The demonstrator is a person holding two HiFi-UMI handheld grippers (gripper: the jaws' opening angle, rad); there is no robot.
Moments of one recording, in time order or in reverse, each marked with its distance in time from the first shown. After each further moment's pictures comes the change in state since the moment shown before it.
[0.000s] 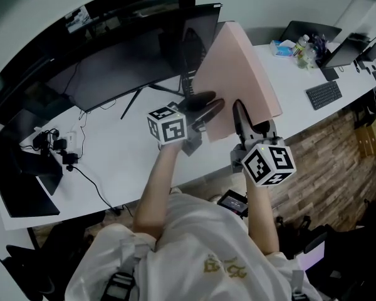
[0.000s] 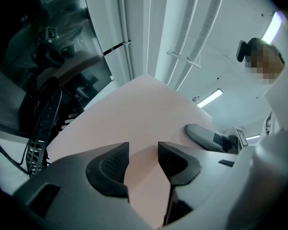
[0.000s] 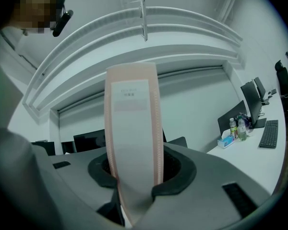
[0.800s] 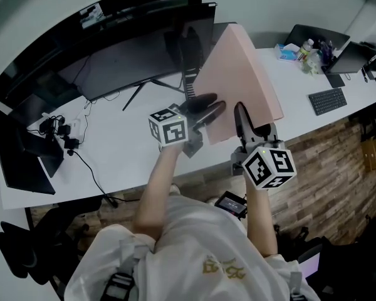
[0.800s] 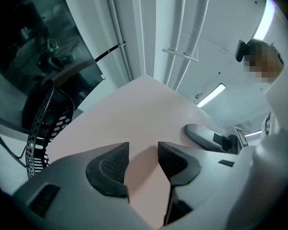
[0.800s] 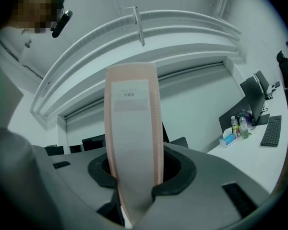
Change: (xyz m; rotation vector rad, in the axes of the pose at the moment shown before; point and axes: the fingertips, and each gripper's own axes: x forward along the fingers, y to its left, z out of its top) left arm 0.023 -0.043 -0.022 0.049 -0.022 0.071; right arm -0.047 -0.028 0.015 0.044 -0.013 0.077
